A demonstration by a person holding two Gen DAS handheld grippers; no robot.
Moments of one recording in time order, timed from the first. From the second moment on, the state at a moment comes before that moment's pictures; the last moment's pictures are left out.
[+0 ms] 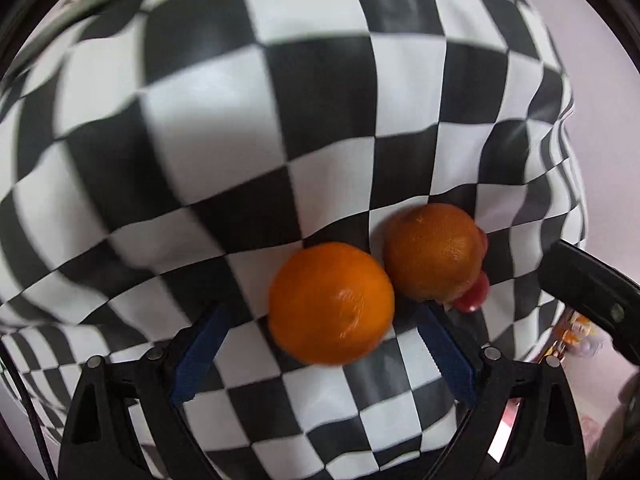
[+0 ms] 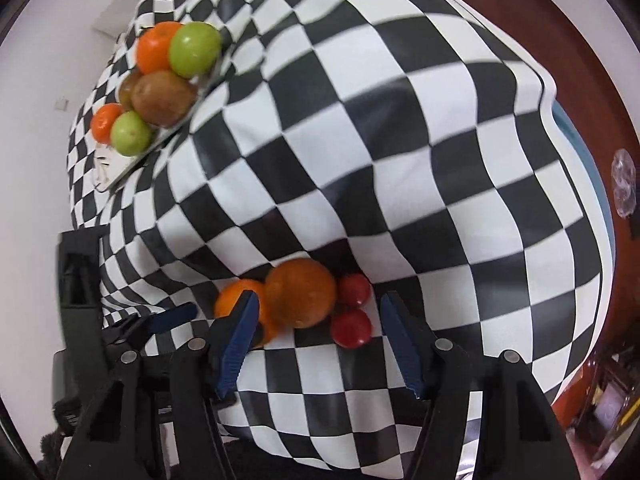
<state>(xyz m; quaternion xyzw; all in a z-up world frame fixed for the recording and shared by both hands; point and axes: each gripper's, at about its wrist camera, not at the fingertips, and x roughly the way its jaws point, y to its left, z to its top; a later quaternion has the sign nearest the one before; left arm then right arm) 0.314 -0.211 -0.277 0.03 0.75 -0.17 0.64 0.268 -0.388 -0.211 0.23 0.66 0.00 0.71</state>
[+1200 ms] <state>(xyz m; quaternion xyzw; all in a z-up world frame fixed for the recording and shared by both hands) 0.267 -0.129 -0.260 0.01 0.73 -0.10 0.67 0.300 -0.306 -0.267 0.14 0.68 0.05 0.72</state>
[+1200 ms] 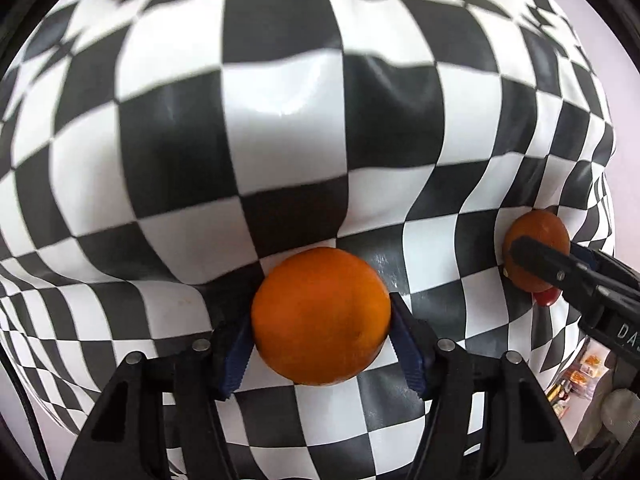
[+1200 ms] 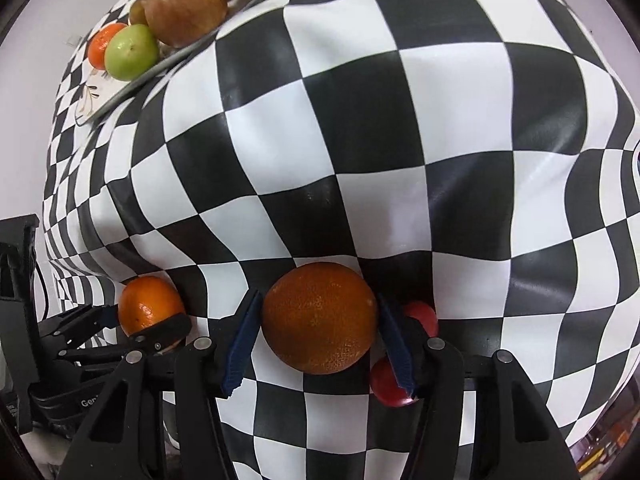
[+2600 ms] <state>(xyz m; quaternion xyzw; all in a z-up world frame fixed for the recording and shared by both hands) 0.513 -0.011 -0.185 -0.03 0.69 -0.08 0.72 0.567 -0.164 -0.175 0.20 0.67 0.16 0.69</state>
